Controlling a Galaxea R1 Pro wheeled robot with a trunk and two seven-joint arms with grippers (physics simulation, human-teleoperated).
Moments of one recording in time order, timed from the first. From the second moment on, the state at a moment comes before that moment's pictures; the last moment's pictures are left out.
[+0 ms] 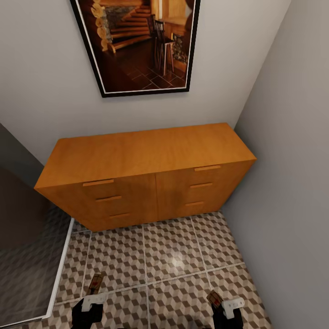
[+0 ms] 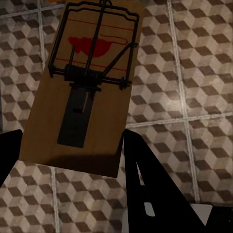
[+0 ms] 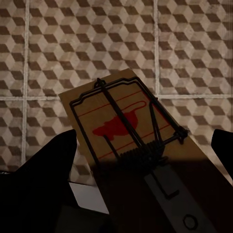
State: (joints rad) left arm -0.50 0.03 -1.27 0.07 1.32 -0.54 0.02; right arm -0.23 -0.07 0.25 -0.53 -0.10 -0.27 0.00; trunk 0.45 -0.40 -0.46
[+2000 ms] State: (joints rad) left arm -0.50 0.02 -1.27 0.07 1.32 -0.53 0.02; right arm -0.23 -0.07 0.22 -0.53 -0.10 -0.33 -0.04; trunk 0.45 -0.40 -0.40
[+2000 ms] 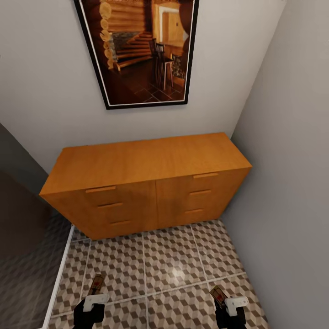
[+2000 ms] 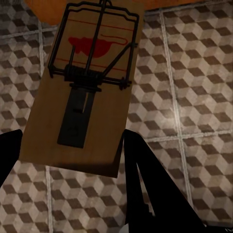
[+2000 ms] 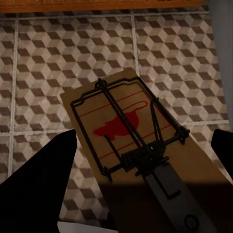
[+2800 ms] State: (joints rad) left arm -0.50 0.01 -1.27 0.07 1.32 -0.53 0.02; right arm -0.23 -0.07 0.22 -0.53 -0.10 -0.33 -0.04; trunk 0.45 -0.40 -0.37
